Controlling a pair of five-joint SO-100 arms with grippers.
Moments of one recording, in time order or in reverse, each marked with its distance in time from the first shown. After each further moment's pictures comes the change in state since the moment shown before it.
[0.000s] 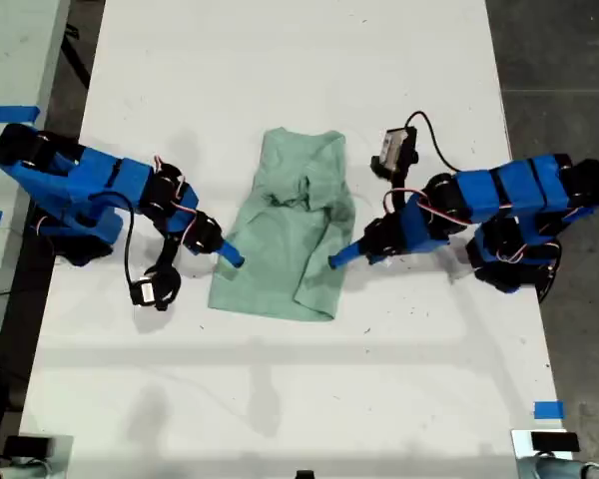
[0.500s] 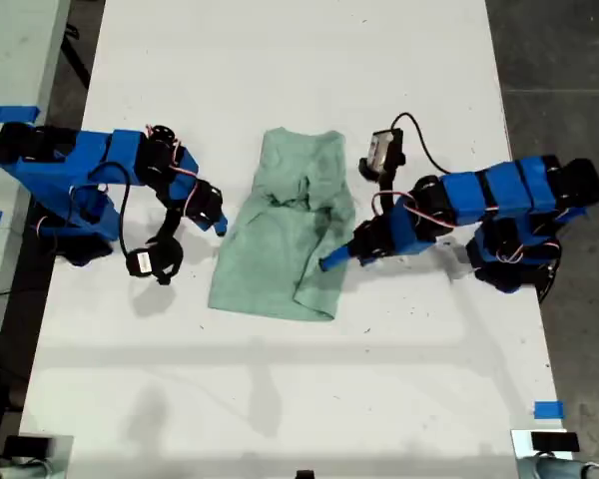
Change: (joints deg) arm 0 -6.3 0.3 -17.5 13.8 7.6; arm 1 0.0 -5.4 -5.4 0.0 -1.1
